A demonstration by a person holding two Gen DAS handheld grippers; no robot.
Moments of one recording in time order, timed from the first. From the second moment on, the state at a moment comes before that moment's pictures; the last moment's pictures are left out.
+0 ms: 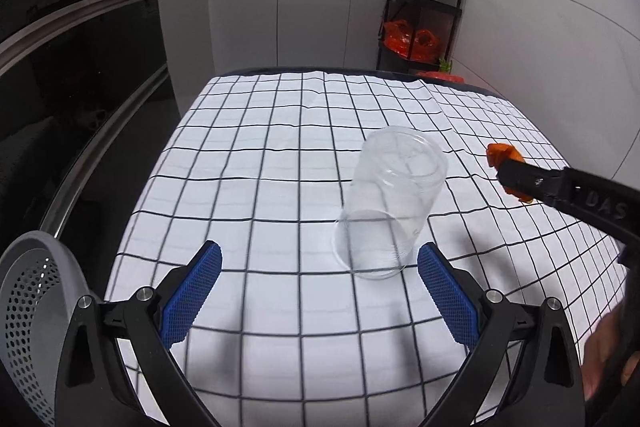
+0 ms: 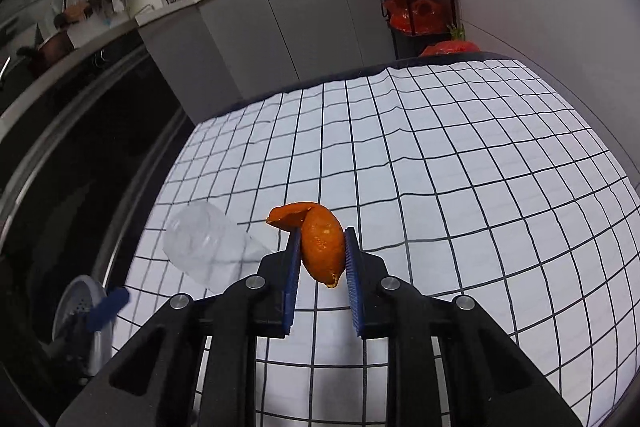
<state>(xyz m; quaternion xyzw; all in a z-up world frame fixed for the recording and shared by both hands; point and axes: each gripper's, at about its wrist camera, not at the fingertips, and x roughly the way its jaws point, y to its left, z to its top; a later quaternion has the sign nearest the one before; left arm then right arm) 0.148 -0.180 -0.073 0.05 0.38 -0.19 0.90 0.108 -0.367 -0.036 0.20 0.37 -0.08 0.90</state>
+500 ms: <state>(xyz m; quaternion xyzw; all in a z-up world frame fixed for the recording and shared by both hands) 0.182 -0.222 -0.091 0.02 0.40 -0.20 0.89 0.106 -0.382 -0.035 0.23 0.38 -0.07 0.89</state>
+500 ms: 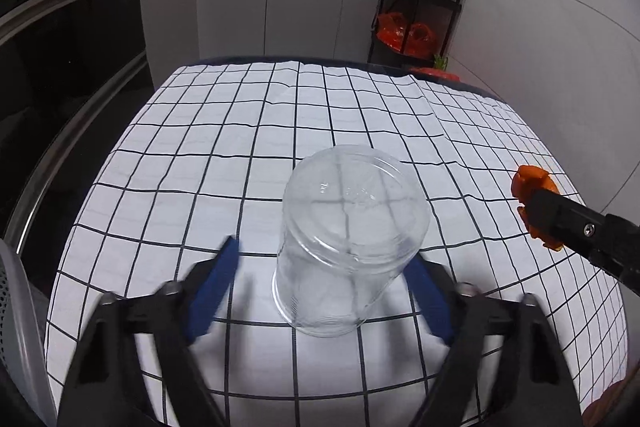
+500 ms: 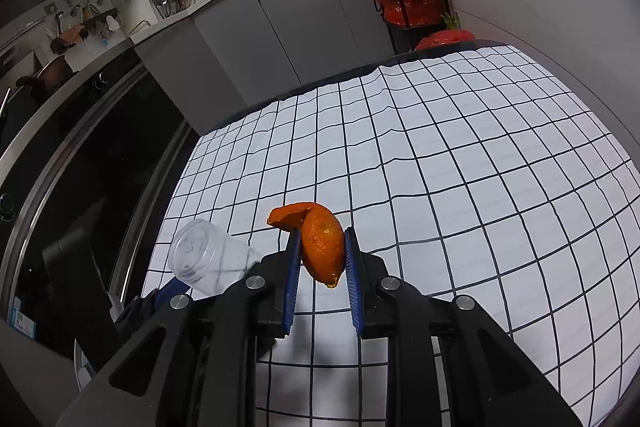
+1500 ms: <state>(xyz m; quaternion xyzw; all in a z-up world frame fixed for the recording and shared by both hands) 0.096 0.052 0.009 0.06 0.32 0.00 0.95 0.125 -0.144 -0.003 0.16 0.38 0.15 0.90</state>
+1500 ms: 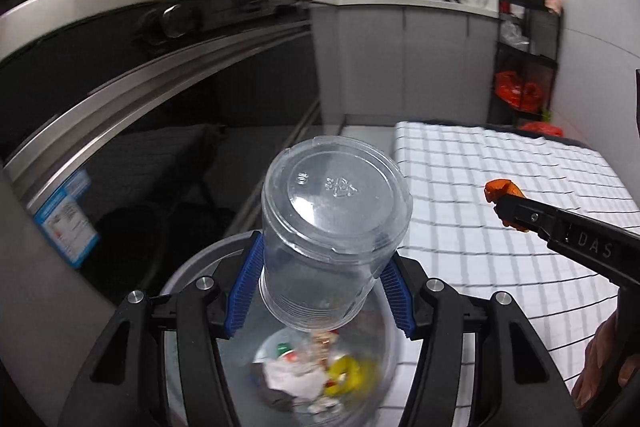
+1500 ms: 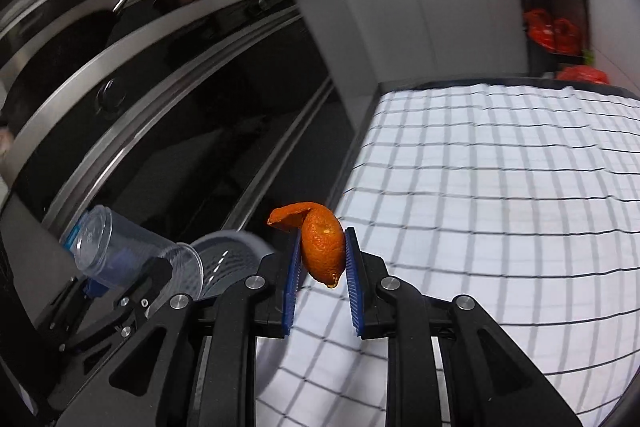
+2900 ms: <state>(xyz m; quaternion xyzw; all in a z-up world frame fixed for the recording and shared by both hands) 0.066 0.147 -0.006 -0.01 0.33 0.08 0.94 0.108 -0.044 -0.029 0.10 0.40 0.22 0.88</state>
